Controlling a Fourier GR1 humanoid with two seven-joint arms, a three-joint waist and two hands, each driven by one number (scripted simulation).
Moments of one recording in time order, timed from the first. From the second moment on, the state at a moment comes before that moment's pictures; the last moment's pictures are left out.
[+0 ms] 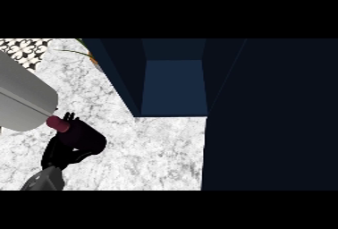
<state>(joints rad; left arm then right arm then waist) -0.37 0.27 0.34 -0.35 0.25 -0.39 -0.58 0.08 -0.04 0.02 -2.38 -0.17 0.22 0.39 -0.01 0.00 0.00</state>
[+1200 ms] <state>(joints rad) -0.25 0.19 0.23 -0.43 0.16 -0.37 -0.84 0.07 -0.06 -0.03 -2.36 -0.19 0.22 0.40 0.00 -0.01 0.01</state>
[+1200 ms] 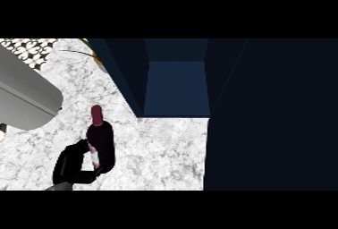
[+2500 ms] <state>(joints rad) 0.25 0.02 -0.05 -1.47 0.34 -0.32 -0.48 0.10 -0.04 -0.02 -2.33 -0.18 0.24 0.36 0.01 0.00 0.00</state>
